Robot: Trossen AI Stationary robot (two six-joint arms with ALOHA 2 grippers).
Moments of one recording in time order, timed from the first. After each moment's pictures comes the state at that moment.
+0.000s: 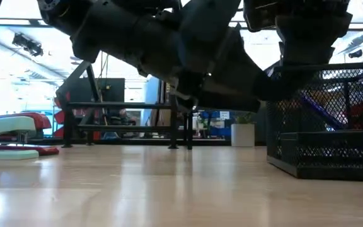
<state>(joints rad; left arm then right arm) -0.37 2.05 1.12 0.53 -0.35 -0.26 0.48 1.73 1.21 -0.69 0.21 0.94</state>
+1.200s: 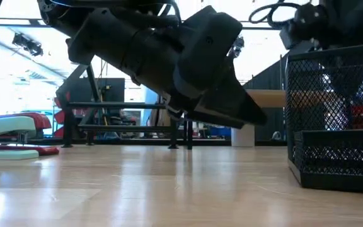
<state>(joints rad) -0.37 2.05 1.12 0.43 -0.43 -0.30 0.33 1.48 1.09 -1.21 0.09 0.52</state>
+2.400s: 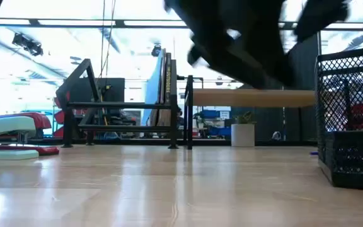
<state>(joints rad) -0.44 2.11 1.72 -0.54 -0.64 -0.38 0.34 1.23 1.14 -1.10 0.66 0.88</state>
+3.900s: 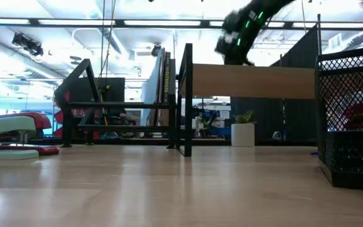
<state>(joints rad) -0.43 1.78 1.83 -1.57 -1.17 -0.95 -0.87 1.94 1.94 -0.98 0.01 -0.06</state>
